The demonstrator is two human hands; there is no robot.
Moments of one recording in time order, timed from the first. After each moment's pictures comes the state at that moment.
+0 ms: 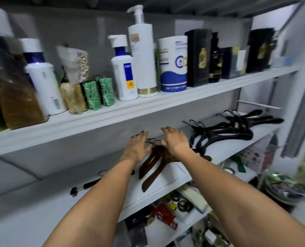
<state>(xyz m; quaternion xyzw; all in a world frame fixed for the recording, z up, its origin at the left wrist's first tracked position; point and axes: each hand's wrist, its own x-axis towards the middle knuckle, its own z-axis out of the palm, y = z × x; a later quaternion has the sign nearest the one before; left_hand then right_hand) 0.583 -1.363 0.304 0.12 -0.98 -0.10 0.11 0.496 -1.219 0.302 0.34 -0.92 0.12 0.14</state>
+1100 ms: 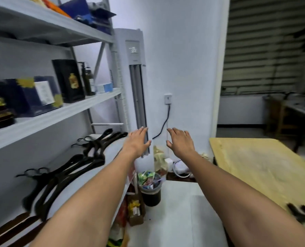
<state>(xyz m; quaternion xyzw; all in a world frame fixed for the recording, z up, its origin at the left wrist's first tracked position) 0.340 -0.835 0.346 -0.32 -0.93 -0.09 0.12 0.409 -0.664 0.321 -0.12 -0.97 0.02 0.22</state>
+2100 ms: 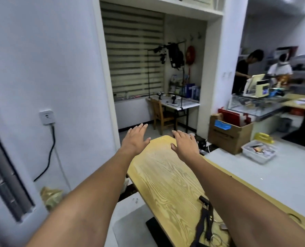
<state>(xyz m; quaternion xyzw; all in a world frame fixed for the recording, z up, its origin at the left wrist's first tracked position) 0.298 -0.432 0.344 -0.64 -0.75 -0.17 0.06 0.484 -0.350 0.306 -0.49 -0.85 -0.07 0.18</state>
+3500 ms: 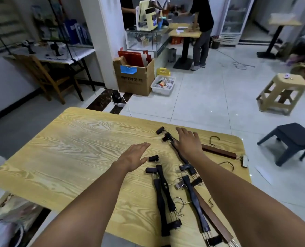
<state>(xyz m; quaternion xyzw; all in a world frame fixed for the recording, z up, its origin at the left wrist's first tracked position) 0.440 -0.205 0.109 -0.89 -0.42 0.04 -0.17 0.664 -0.258 0.126 -0.78 -0.62 0.04 0.05</state>
